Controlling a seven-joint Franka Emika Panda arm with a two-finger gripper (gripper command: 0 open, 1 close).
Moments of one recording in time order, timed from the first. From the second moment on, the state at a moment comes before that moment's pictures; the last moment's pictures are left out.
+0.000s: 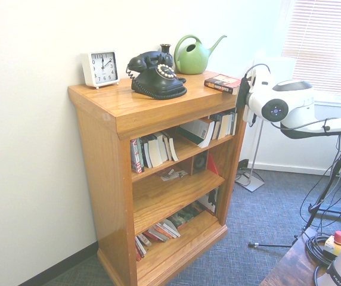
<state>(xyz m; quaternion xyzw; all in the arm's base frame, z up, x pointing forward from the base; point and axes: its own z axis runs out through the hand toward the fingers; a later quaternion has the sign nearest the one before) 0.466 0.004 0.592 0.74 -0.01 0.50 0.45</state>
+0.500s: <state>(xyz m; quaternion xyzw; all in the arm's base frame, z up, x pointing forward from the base) 0.512 0.008 0.593 0.74 0.01 0.51 0.44</state>
